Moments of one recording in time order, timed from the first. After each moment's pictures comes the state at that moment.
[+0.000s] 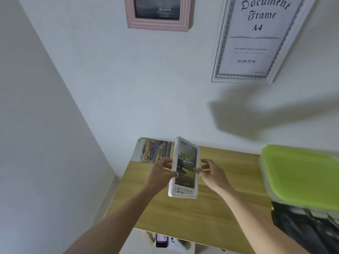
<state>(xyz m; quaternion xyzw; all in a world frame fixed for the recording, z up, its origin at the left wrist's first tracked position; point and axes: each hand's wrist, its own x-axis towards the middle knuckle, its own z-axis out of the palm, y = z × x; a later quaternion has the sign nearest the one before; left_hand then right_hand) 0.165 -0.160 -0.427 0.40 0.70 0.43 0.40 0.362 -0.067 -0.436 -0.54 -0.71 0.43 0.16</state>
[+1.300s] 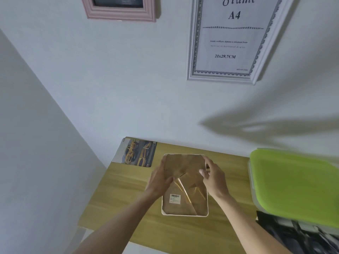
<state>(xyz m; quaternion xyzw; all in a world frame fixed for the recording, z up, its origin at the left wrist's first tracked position) 0.236 -0.088 -0.474 0.47 0.76 0.33 0.30 0.433 0.009 -0.484 -0.51 -0.74 0.35 0.26</state>
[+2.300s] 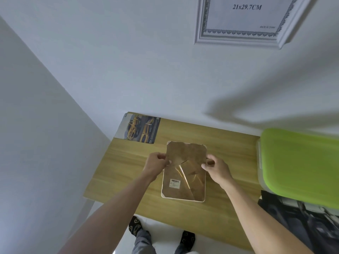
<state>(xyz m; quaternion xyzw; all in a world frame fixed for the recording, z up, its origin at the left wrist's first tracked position) 0.223 -0.089 -0.518 0.20 0.77 0.39 0.47 0.448 0.010 -0.530 -0.58 -0.65 0.49 0.09</state>
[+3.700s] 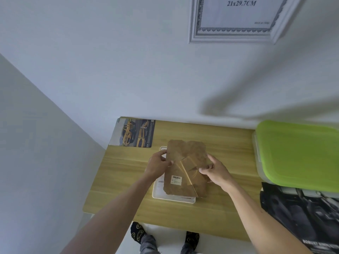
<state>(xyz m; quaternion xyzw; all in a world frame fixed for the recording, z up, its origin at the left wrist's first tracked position) 0.205 -0.078 -0.520 0.36 0.76 0.30 0.45 0.439 -0.007 -0.528 -0.59 -0.55 0.59 0.10</state>
